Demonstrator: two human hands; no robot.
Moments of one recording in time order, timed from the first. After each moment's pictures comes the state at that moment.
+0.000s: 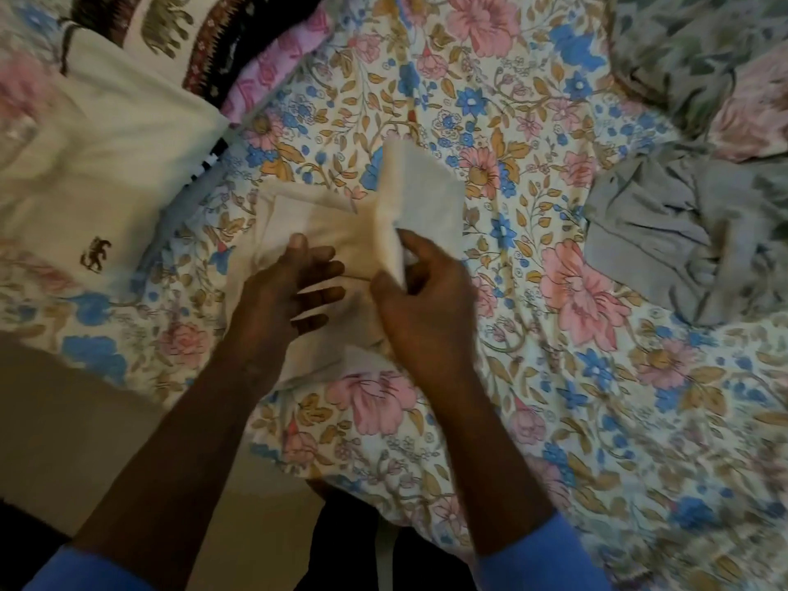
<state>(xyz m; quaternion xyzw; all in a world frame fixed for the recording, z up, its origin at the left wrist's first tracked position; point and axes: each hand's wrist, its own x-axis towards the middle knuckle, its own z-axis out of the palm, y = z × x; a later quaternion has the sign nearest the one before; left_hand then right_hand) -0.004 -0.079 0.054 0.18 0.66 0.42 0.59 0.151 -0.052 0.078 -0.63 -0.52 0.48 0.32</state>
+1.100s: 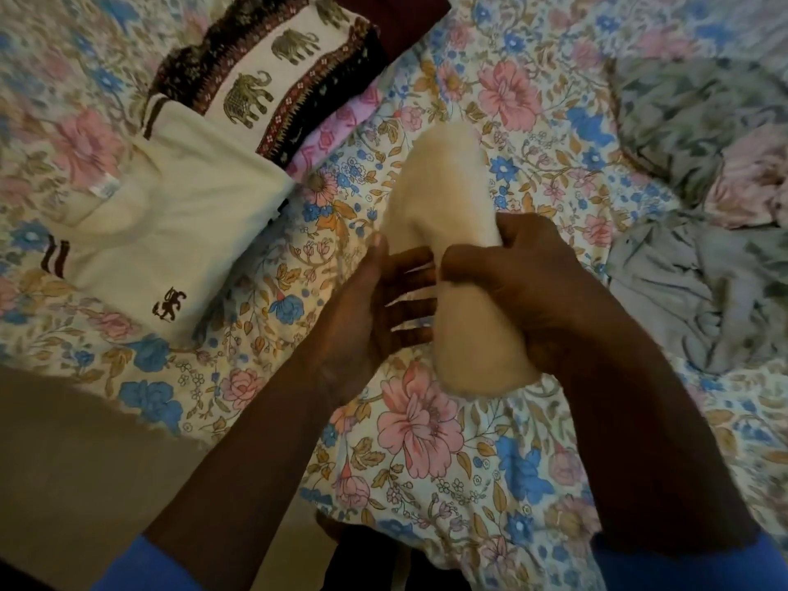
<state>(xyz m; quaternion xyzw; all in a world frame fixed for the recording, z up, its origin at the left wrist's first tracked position) -0.031 -0.046 0.100 0.15 0.49 0.45 0.73 0.113 0.005 0.184 -0.61 -0.46 0.60 0.24</state>
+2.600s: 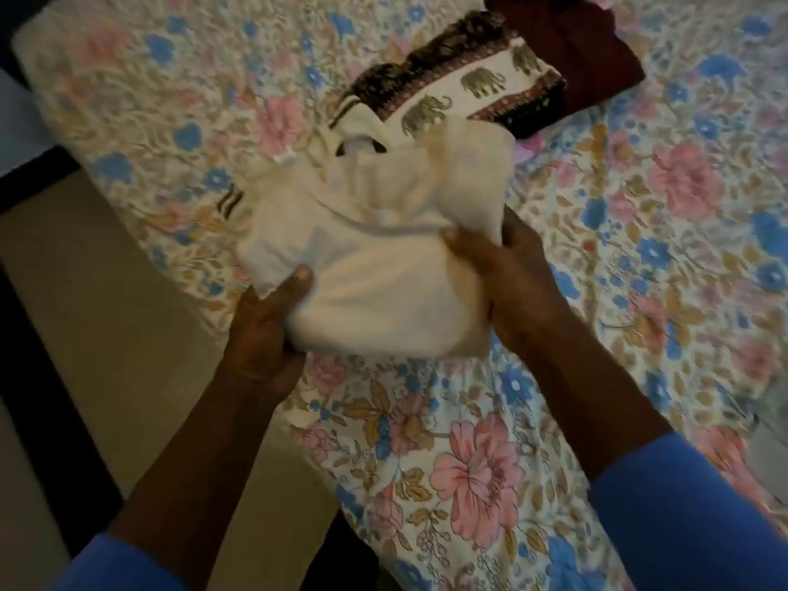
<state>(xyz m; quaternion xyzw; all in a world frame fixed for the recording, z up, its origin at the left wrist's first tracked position) -0.158 -0.124 0.054 0.06 0.52 0.73 0.44 0.013 0.047 0.100 -0.41 -0.54 0.68 0.28</state>
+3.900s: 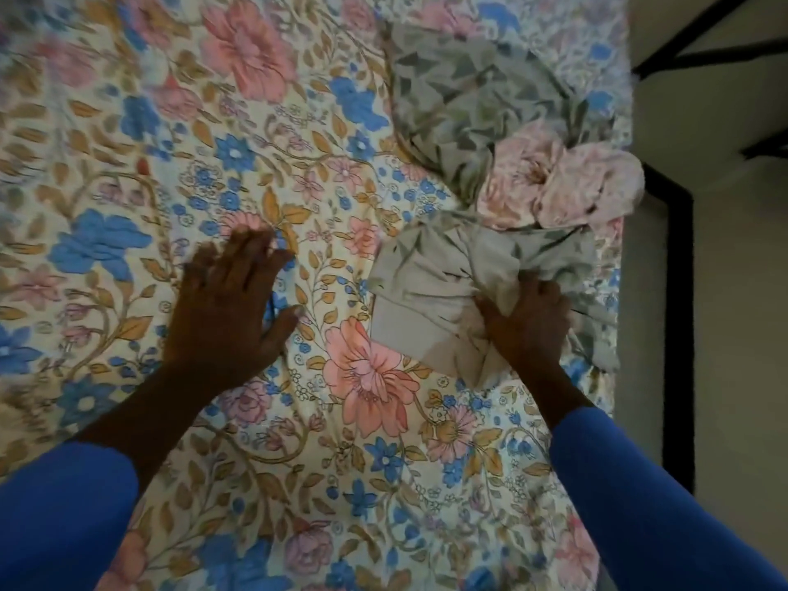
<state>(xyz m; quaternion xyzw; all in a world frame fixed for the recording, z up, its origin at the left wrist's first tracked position) 0.143 0.084 -0.071 0.77 0.62 0.11 0.09 0.522 0.123 -0.019 -0.82 -0.56 0.02 -0.04</state>
